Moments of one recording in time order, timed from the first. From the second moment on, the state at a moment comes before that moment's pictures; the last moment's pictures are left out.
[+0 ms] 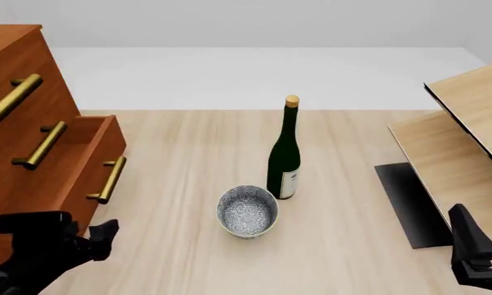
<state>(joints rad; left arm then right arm) -0.12 1.10 -0.07 -0.38 -0.17 -0.03 0.05 0.00 -0.03 0.04</state>
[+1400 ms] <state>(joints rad) 0.34 1.09 -0.02 -0.46 0.08 -0.03 0.04 0.00 -0.03 0.05</state>
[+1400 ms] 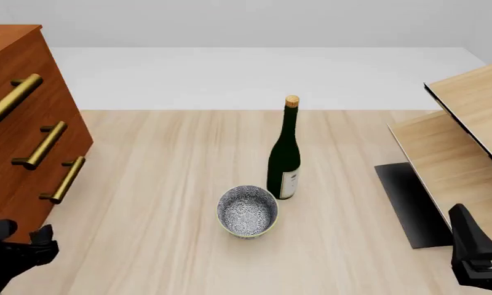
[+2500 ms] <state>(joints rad) 0.03 0.94 -0.08 -0.29 0.04 -0.03 0.05 0.00 -0.04 0.05</state>
